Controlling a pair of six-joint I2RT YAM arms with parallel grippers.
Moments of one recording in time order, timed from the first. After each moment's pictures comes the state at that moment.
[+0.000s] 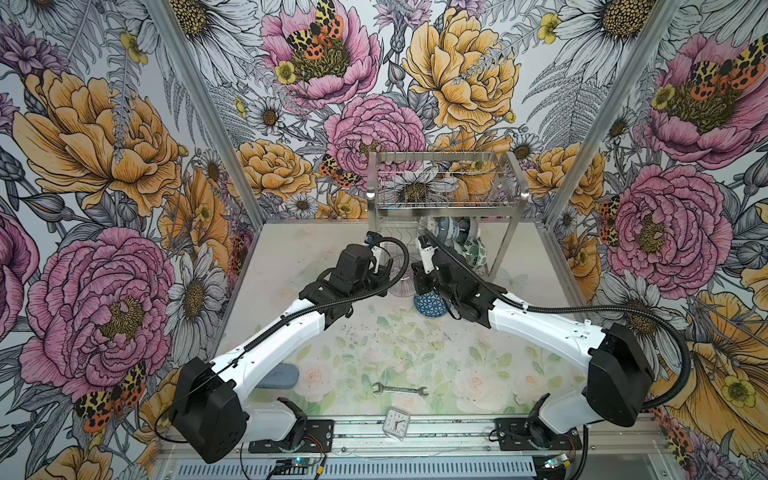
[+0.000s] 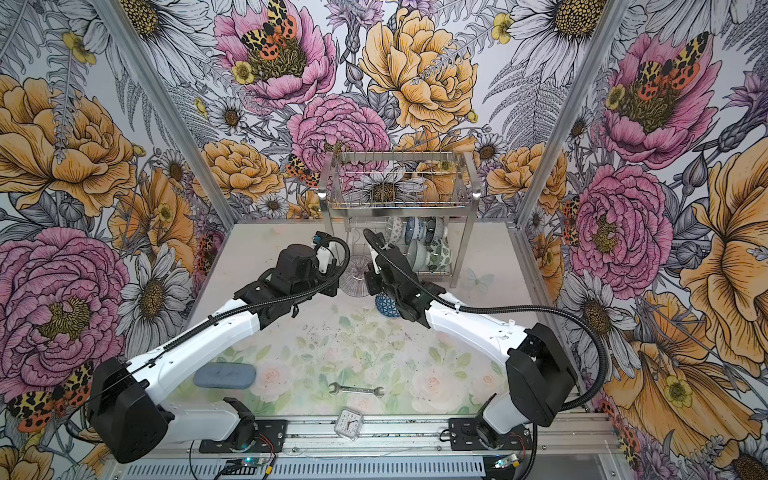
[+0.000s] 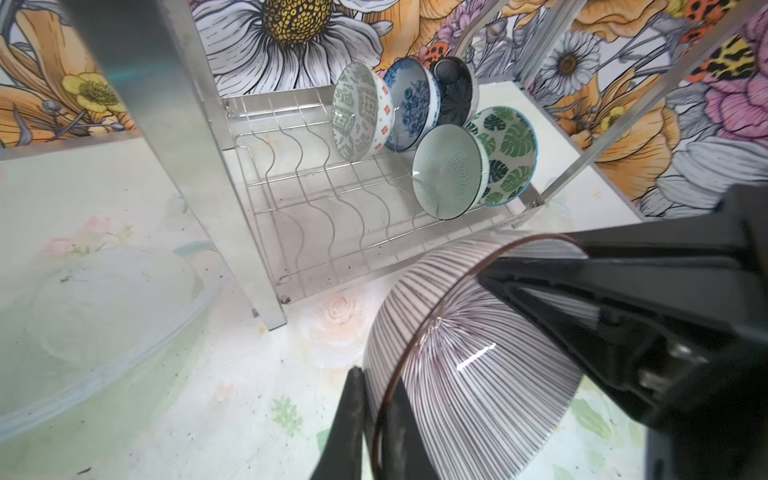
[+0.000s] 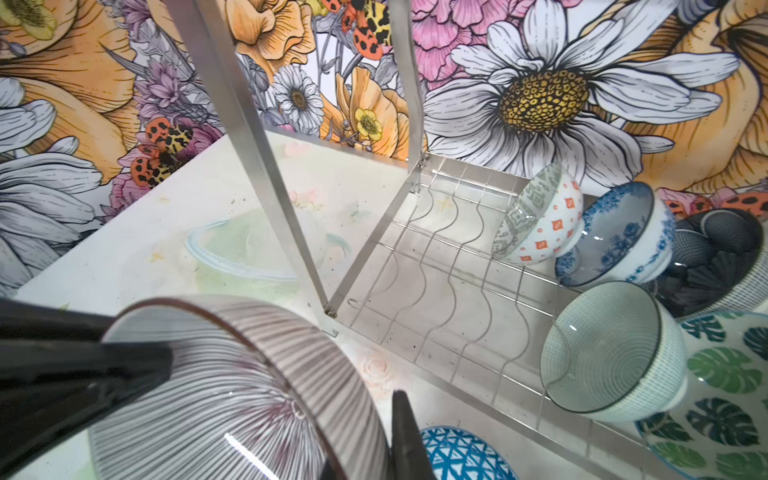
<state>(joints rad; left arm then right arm) -0.61 1.31 1.07 -0.31 -0.06 -0.24 0.75 1.51 1.11 -0.09 0.20 0.18</state>
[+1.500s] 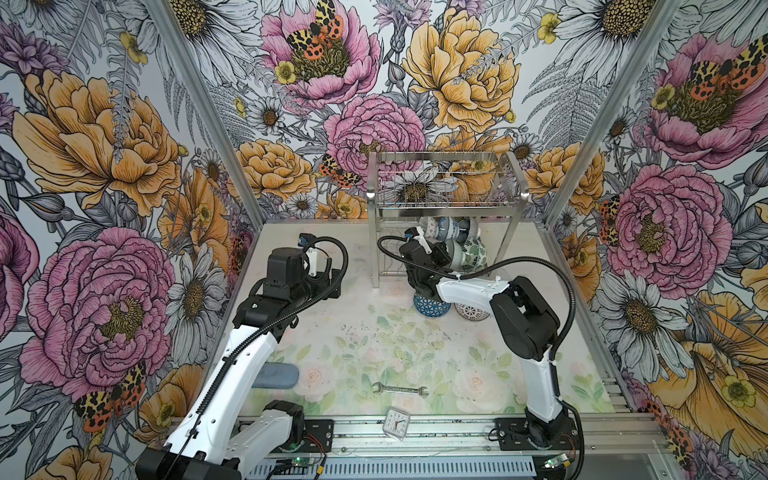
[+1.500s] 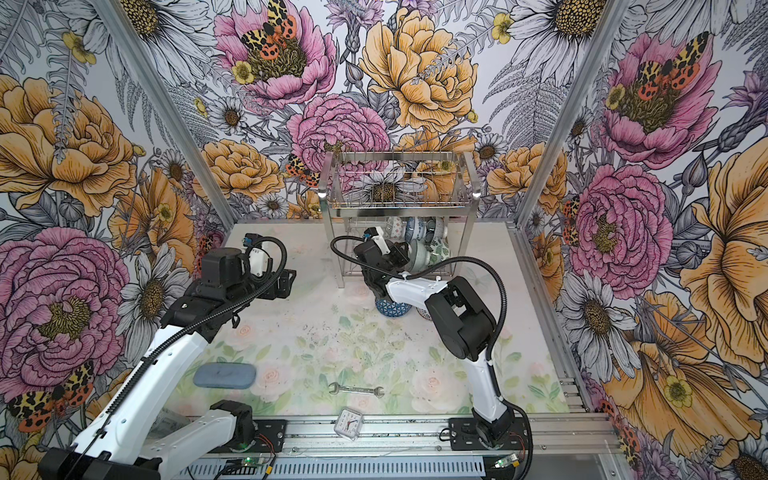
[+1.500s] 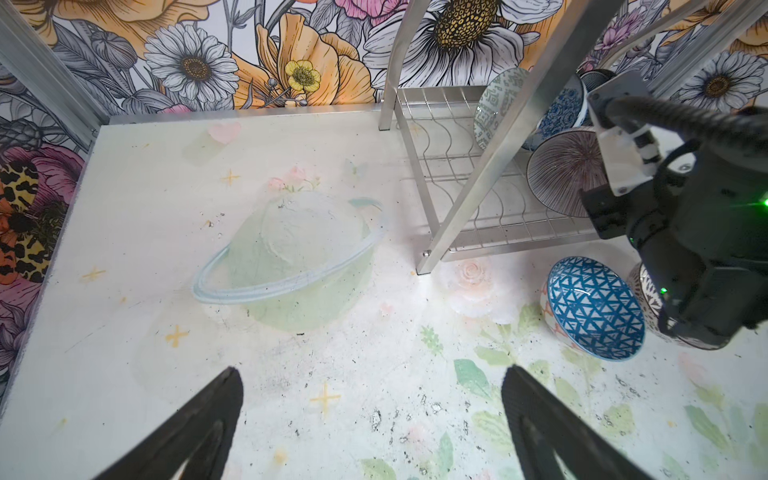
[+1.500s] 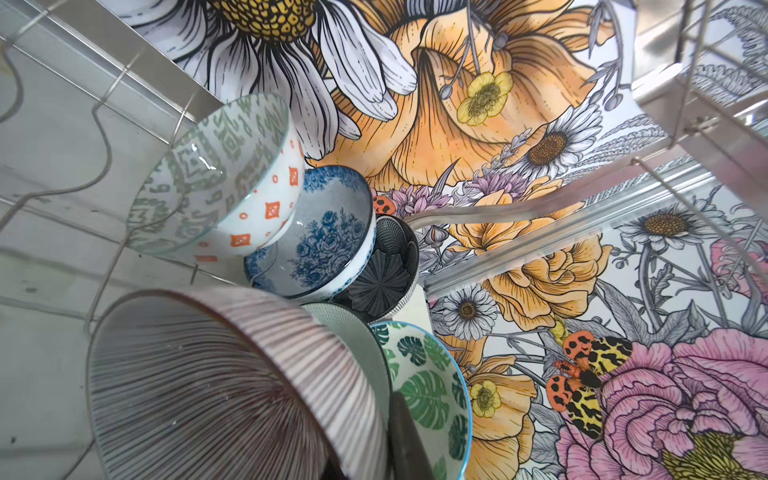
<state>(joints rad) -0.21 1.01 1.02 -0.60 0.04 -0.09 0.66 2.11 1.46 0.11 1.11 -0.45</state>
